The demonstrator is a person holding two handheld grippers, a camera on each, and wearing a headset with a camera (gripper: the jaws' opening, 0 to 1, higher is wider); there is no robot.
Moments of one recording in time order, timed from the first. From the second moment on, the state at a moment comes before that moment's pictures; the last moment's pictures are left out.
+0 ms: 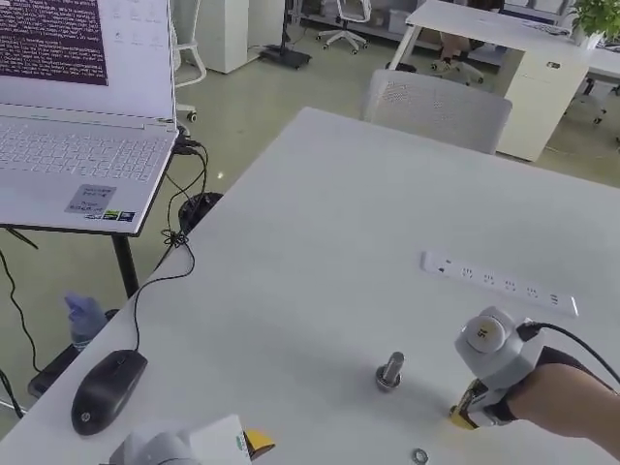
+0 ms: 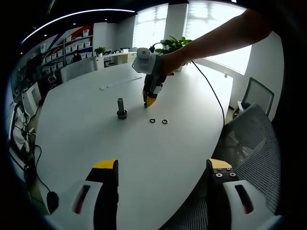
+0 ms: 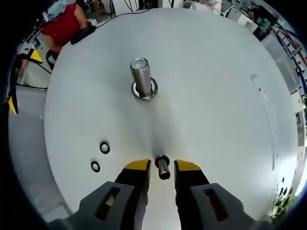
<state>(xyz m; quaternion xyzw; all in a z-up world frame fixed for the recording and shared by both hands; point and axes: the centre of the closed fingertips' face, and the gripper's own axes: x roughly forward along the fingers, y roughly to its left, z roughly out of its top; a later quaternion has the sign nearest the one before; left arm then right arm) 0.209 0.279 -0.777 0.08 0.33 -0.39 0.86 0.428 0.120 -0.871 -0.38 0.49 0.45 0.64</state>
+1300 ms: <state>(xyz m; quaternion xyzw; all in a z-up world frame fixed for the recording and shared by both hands) 0.206 0.278 -0.751 0.09 0.30 -0.39 0.87 0.426 0.120 -0.808 -0.39 0.47 0.45 0.65</state>
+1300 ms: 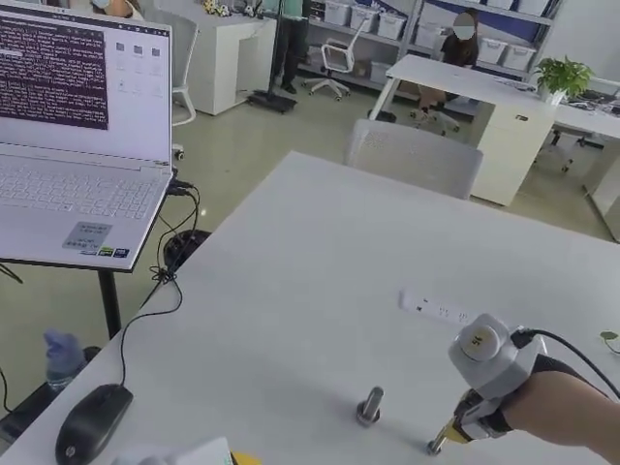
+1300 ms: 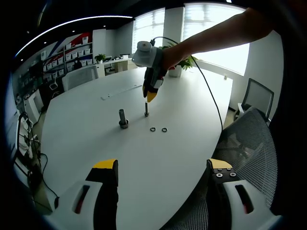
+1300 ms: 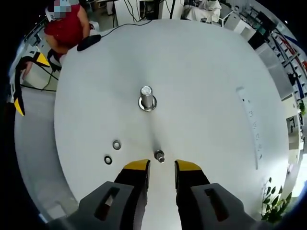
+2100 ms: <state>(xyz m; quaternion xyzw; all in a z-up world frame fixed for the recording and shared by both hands) 0.204 0.276 -0.752 0.08 0.29 -0.39 0.87 0.384 0.136 -0.812 -0.39 0.47 0.47 0.64</state>
